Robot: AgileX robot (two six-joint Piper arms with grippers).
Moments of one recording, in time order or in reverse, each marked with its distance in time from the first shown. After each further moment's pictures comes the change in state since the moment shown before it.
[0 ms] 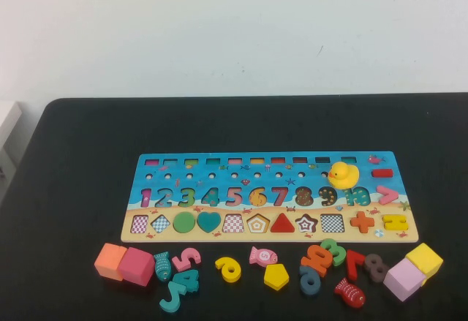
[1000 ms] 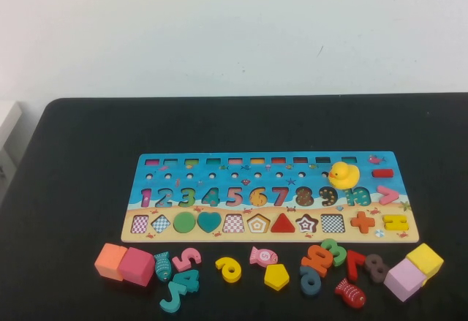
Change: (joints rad) right arm 0.000 0.000 0.002 1.031 -0.037 -0.036; left arm 0.000 0.000 0.000 -0.002 -0.002 0.000
